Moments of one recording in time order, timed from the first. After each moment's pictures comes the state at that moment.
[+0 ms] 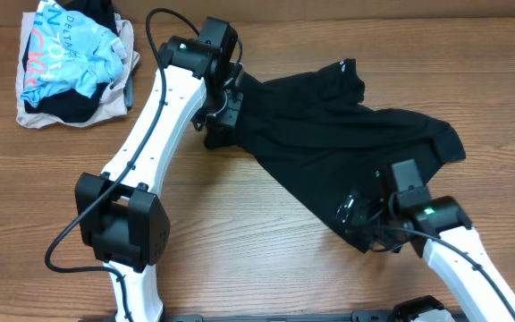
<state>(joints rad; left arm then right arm) -0.33 2.04 1.94 -1.30 0.05 -0.08 0.28 1.13 0.71 -0.88 -0.18 0.79</state>
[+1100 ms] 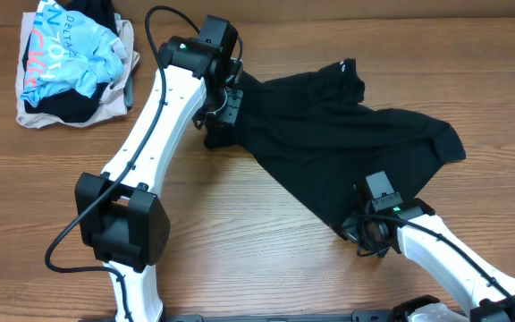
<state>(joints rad) -0.33 2.04 1.94 -1.28 0.02 -0.08 0.33 1.34 0.56 -0.65 -0.07 0.99</state>
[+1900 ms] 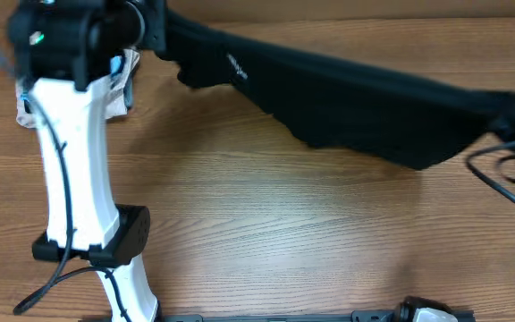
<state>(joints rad) -0.14 2.05 2.91 -1.57 -0.02 -0.08 -0.26 1.21 1.79 -1.24 -0.04 0.52</state>
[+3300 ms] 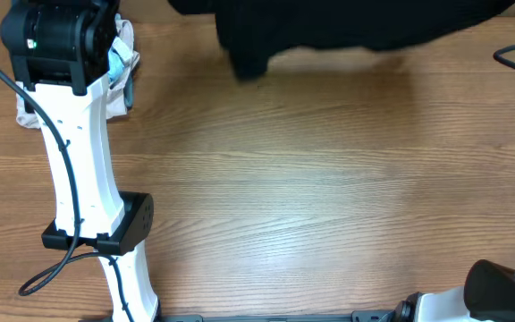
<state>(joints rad) -0.12 2.14 3.04 -1.18 0.00 -0.04 -0.33 1.66 2.13 -0.90 -0.29 0.30</state>
